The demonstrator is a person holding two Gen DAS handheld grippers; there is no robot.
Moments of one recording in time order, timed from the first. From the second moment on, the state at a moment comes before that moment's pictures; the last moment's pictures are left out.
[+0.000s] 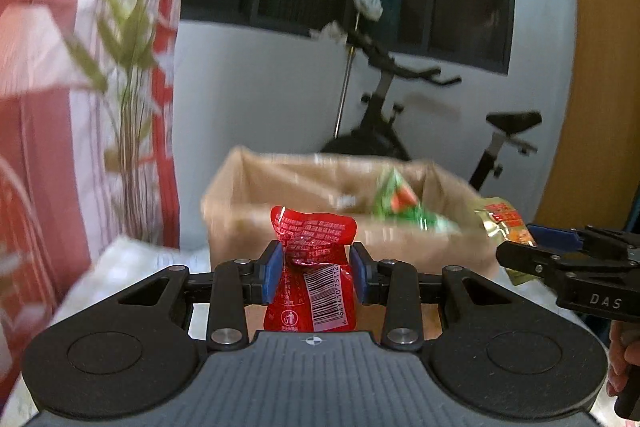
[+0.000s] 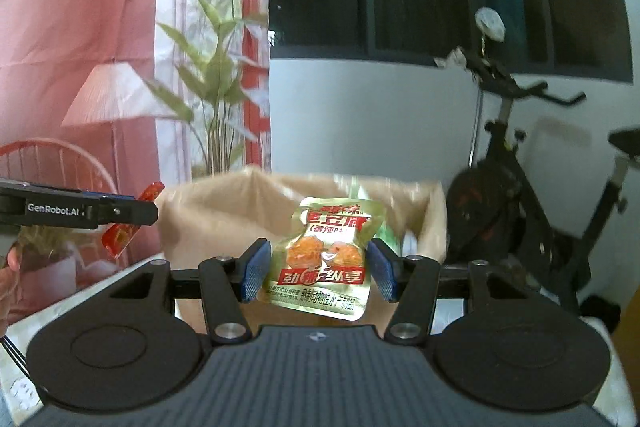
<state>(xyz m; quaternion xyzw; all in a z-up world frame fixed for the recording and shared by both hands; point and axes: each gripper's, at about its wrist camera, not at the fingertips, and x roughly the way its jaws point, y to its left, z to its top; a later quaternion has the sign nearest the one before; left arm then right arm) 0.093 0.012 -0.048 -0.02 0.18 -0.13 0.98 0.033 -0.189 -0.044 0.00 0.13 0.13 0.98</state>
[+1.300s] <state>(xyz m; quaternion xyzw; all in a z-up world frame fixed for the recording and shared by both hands) 0.201 0.007 -0.025 0.00 0.21 -0.11 0.97 0.132 -0.188 -0.047 -0.01 0.20 0.13 0.97</state>
